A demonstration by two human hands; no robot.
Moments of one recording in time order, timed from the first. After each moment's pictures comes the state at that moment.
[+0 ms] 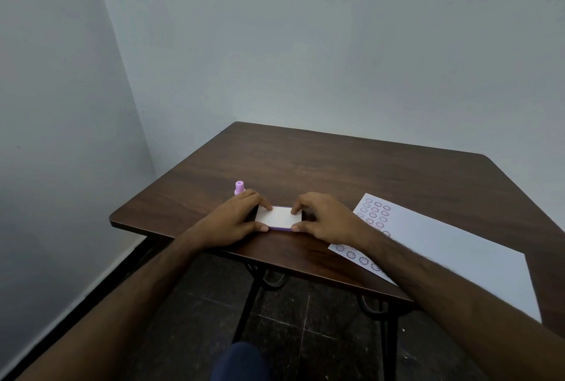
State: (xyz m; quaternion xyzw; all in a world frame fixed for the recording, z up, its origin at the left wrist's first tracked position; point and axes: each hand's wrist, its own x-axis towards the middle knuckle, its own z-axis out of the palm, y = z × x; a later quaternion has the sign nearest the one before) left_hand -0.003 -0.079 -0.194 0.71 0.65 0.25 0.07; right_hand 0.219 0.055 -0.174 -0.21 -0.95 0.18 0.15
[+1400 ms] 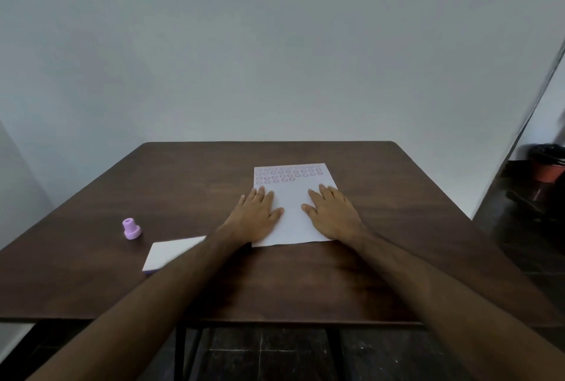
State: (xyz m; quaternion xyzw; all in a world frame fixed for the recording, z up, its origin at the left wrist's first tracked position) left_hand 0.146 0.128 -0.213 0.68 0.73 0.06 0.05; right_hand 0.350 0.193 -0.212 -0.49 -0.87 0.05 0.09
